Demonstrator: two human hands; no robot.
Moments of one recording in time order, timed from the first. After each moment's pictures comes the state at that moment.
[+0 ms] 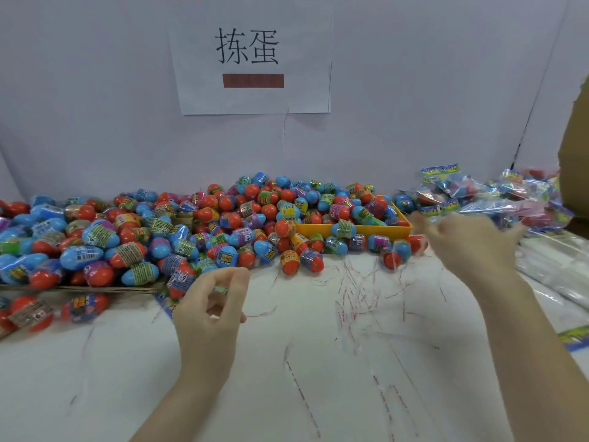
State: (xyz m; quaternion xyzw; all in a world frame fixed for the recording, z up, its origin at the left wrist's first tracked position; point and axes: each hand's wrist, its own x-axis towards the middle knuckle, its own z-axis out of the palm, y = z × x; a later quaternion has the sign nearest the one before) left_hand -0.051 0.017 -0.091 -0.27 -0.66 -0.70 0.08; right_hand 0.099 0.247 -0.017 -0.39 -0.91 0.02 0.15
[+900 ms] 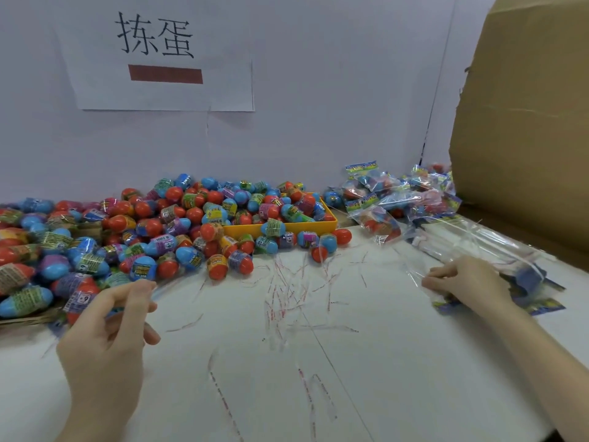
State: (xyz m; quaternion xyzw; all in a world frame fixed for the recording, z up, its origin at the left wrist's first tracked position) left_hand -0.064 0.022 -0.097 -0.25 -0.66 -0.71 0.04; right_hand 0.217 0.312 -0.072 -0.56 -0.80 0.13 0.17
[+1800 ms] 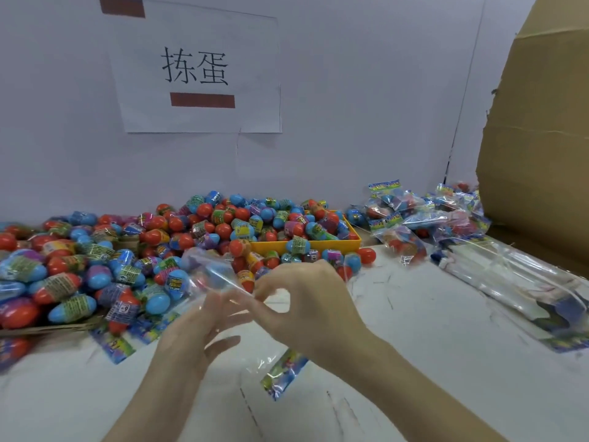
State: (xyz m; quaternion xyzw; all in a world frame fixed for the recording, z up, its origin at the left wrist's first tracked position) left_hand -0.045 0.033 -0.076 -0.20 -0.54 -0.76 -0.30; right_hand 0.059 0.128 -0.028 -0.13 -0.93 0.16 0.29
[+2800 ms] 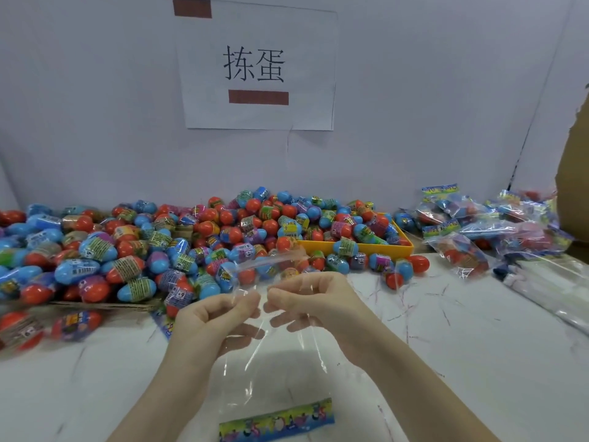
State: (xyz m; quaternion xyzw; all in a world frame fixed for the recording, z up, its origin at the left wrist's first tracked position) left_hand -0.068 0.008 -0.074 -0.20 -0.61 -0.73 -0.24; right_hand 0.023 0.138 -0.046 -0.13 -0.72 0.66 0.14
